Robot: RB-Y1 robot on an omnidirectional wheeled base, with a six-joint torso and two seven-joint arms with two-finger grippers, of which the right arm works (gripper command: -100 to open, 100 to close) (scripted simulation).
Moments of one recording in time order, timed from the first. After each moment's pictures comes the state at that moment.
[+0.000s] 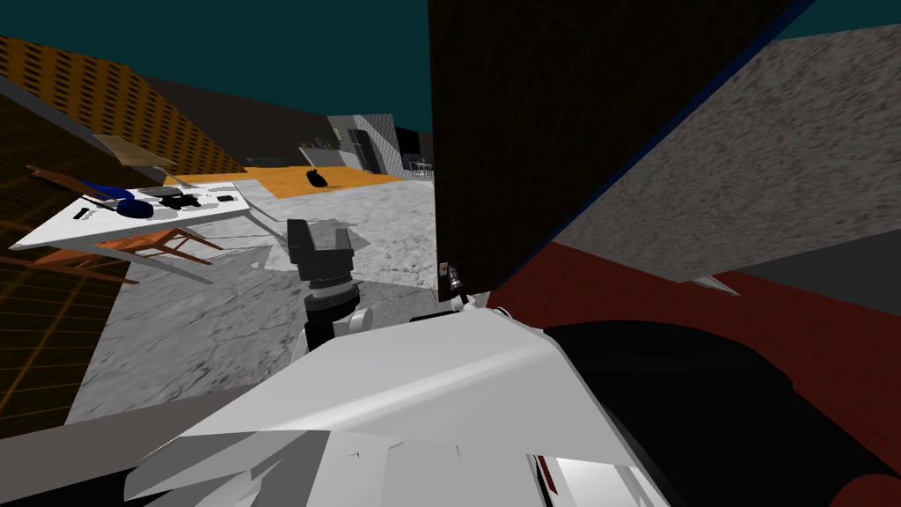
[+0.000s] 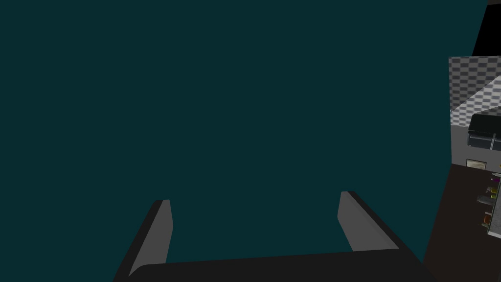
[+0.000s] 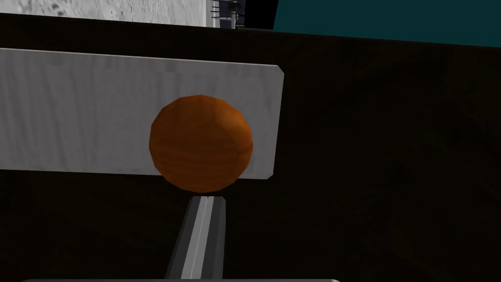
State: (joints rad) arm -0.25 0.03 0.16 -0.49 -0.19 -0.85 0.13
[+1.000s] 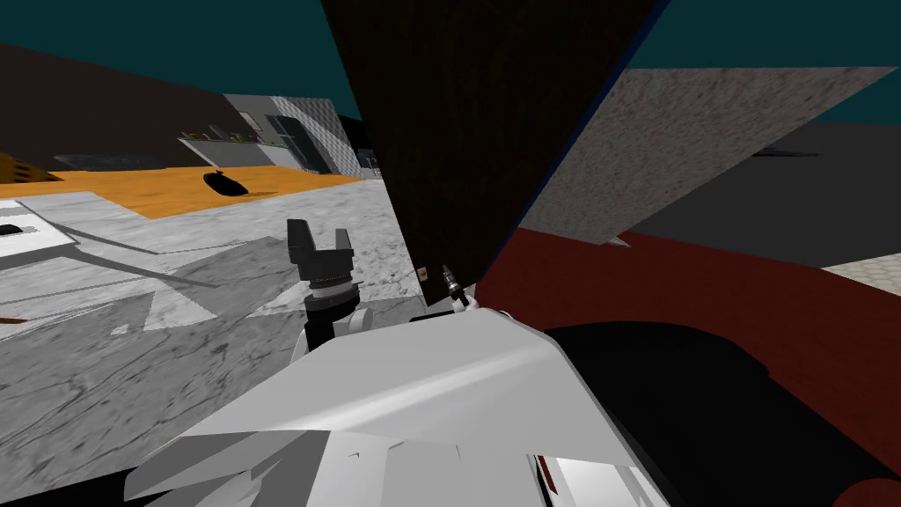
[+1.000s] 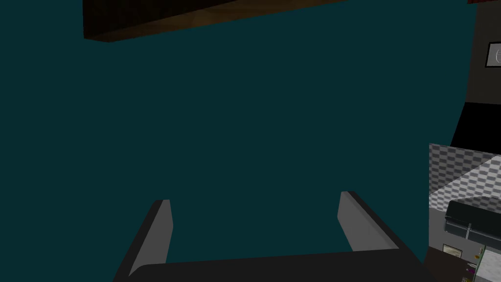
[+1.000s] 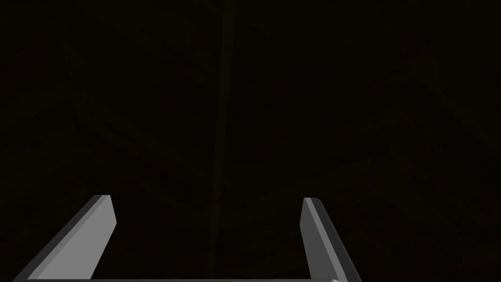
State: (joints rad) arm -0.18 -0.02 0.29 -0.60 -0.07 -0.80 0.05
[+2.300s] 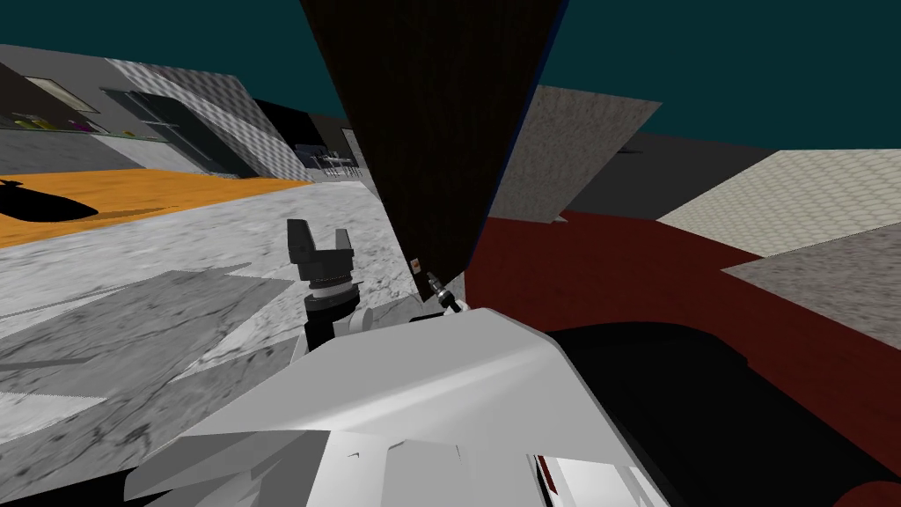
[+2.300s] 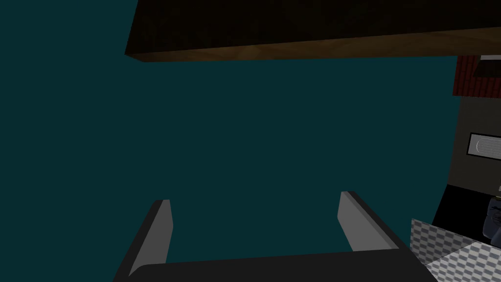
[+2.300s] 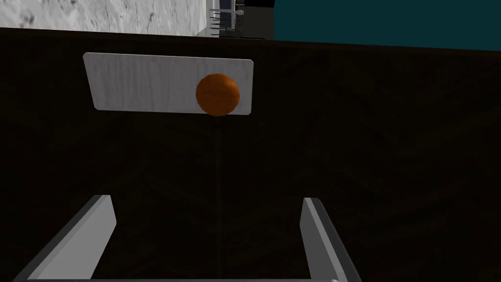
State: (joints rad) arm -0.11 0.03 0.45 -0.70 0.06 -0.77 -0.06
